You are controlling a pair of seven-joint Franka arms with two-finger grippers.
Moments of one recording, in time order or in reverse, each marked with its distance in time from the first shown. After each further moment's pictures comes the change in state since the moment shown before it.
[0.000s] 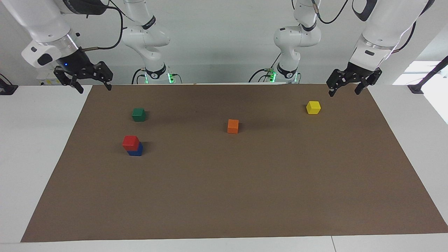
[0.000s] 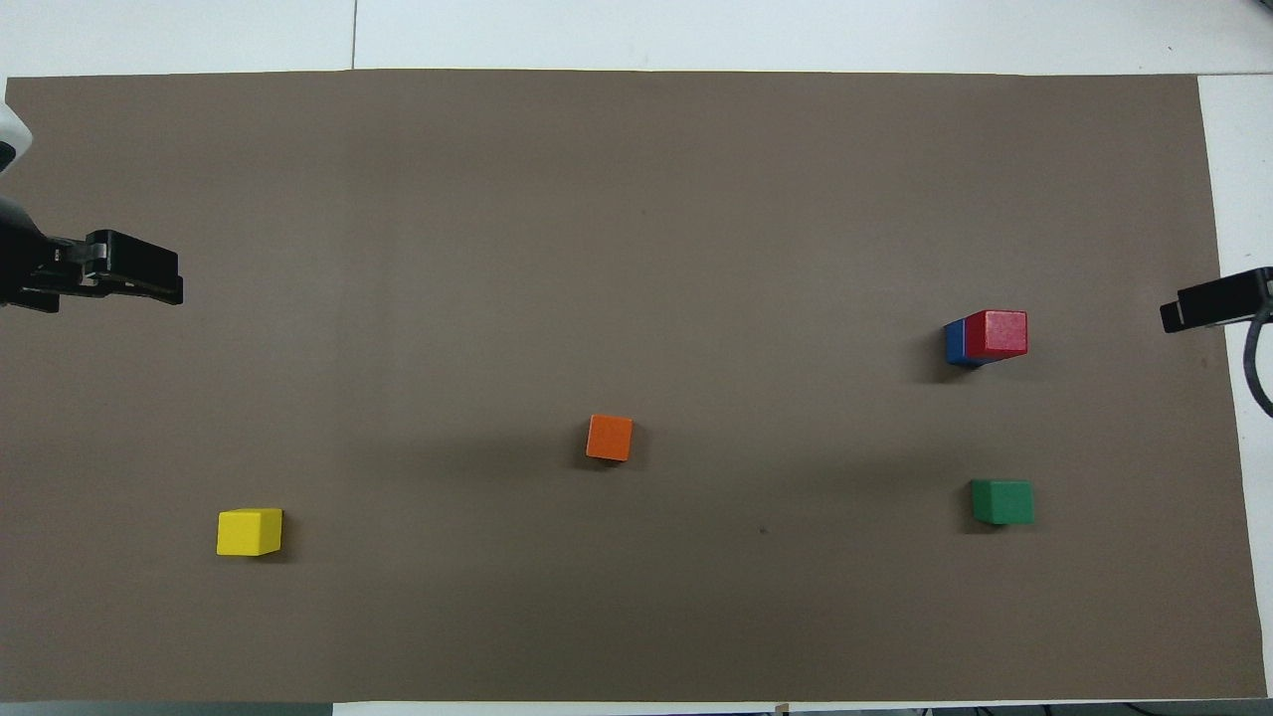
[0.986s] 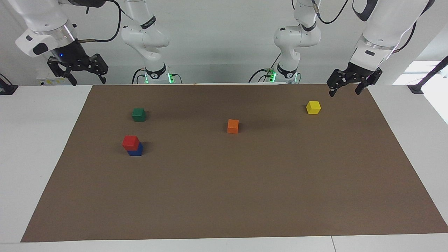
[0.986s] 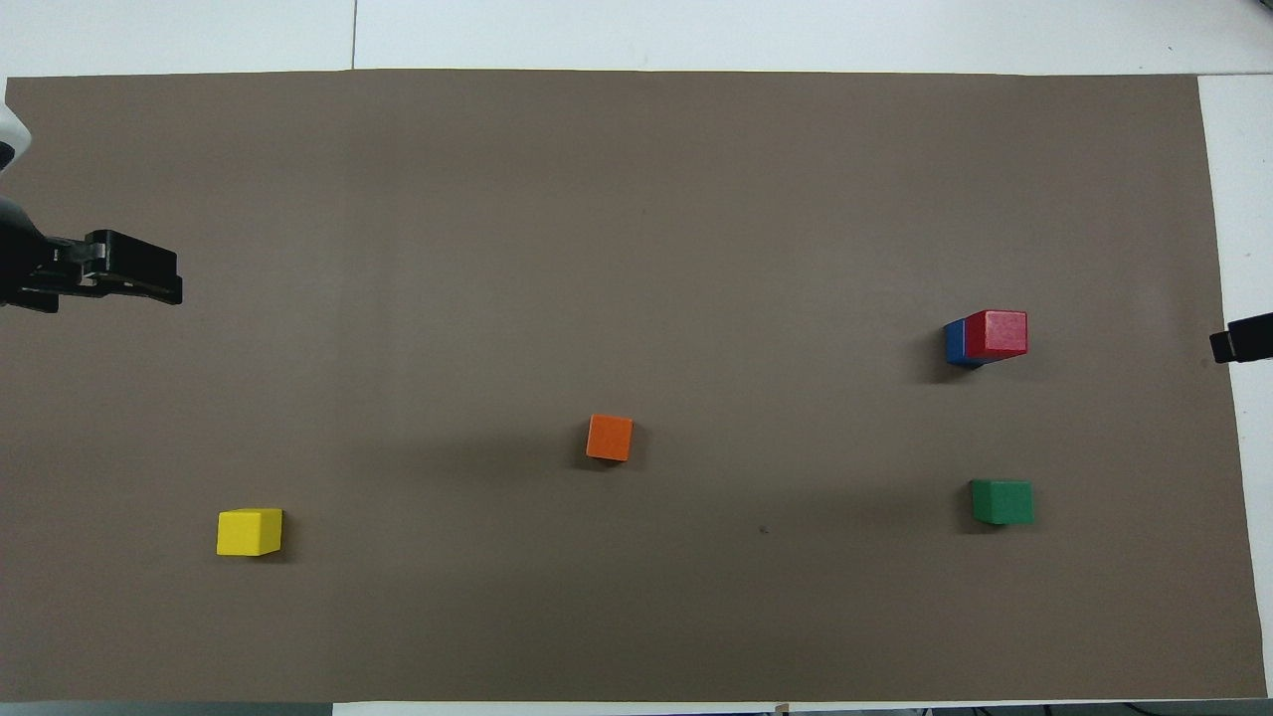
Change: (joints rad) left arm 0.000 0.000 0.003 0.000 0.000 0.000 0.000; right arm -0.130 -0.018 0.126 -0.001 -0.055 0.001 -0.019
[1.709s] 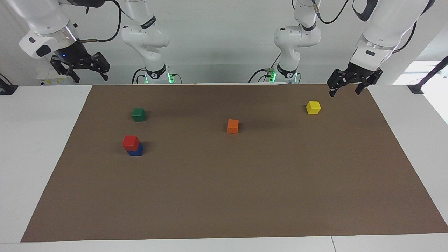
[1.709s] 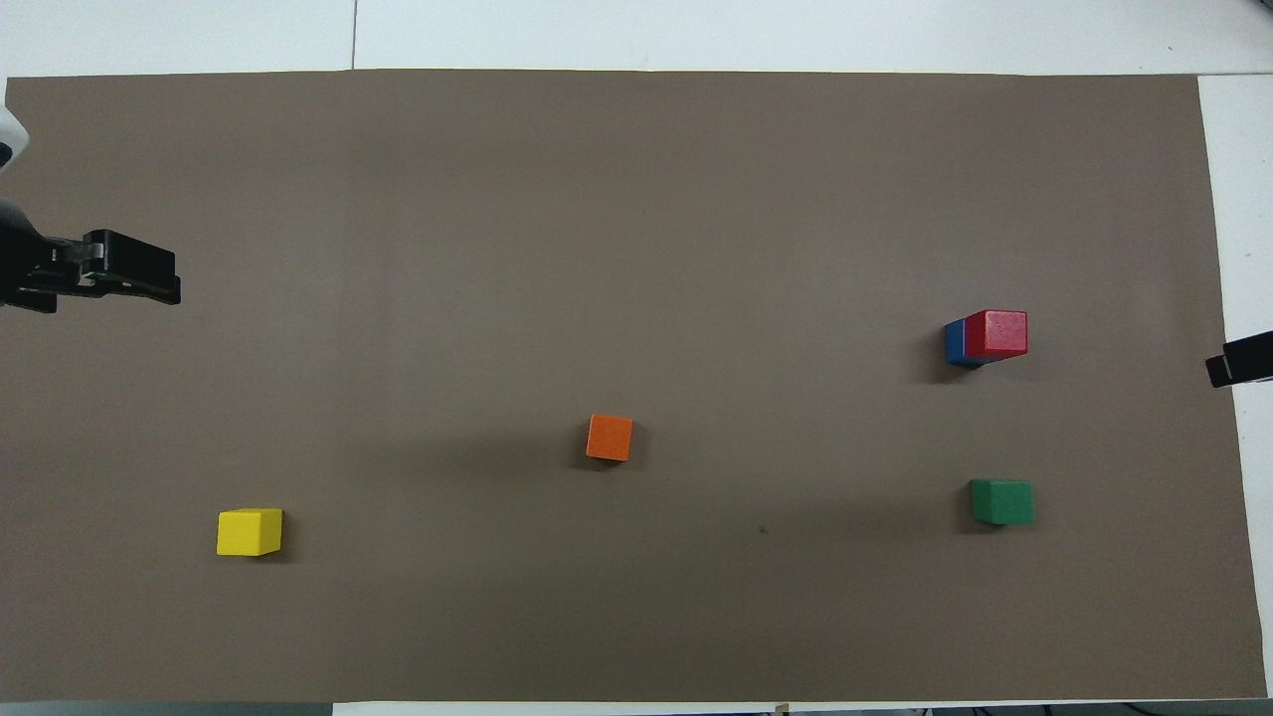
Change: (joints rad) left arm 0.000 0.000 0.001 -0.001 0.000 0.000 0.000; right arm -0.001 -0.001 -0.002 0.001 0.000 -0.068 0.003
